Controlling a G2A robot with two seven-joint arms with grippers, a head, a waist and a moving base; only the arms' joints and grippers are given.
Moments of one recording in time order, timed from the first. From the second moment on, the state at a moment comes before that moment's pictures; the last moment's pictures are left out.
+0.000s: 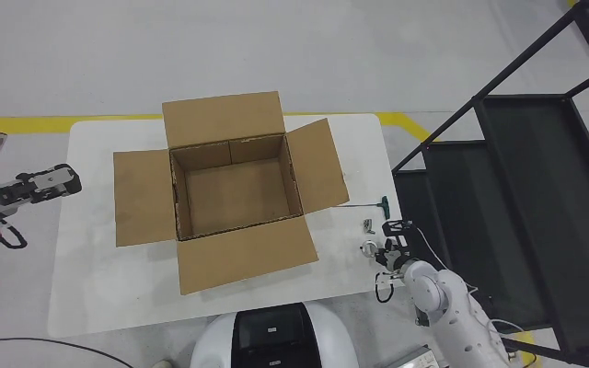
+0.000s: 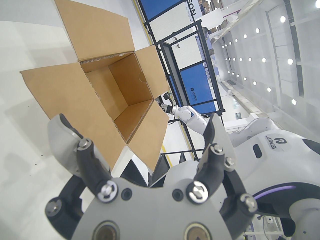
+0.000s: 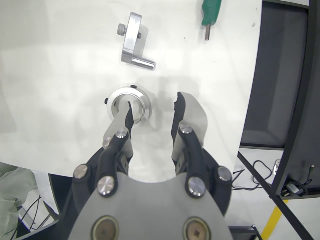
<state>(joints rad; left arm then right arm) 1.19 -0.72 -1.73 -1.38 -0.50 -0.42 -1.37 -1.74 -1.18 1.53 -1.55 -1.05 -0.08 0.51</state>
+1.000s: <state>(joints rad) 1.19 -0.72 -1.73 -1.38 -0.50 -0.42 -1.37 -1.84 -1.17 1.75 -1.97 -0.64 -0.25 0.43</state>
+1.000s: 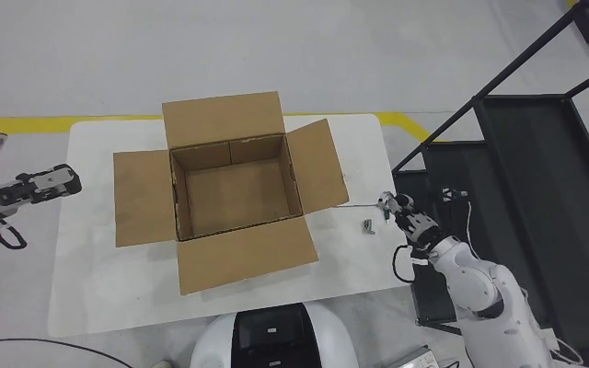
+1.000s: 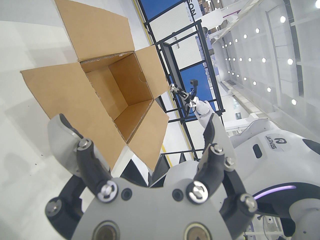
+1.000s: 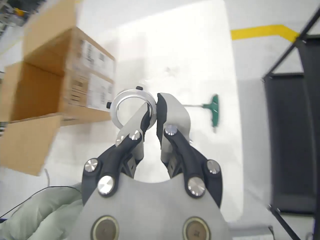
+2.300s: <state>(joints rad) 1.19 -0.72 -1.73 -1.38 -0.50 -0.42 -1.37 -1.49 -1.21 1.30 -1.90 -0.65 -0.22 0.48</state>
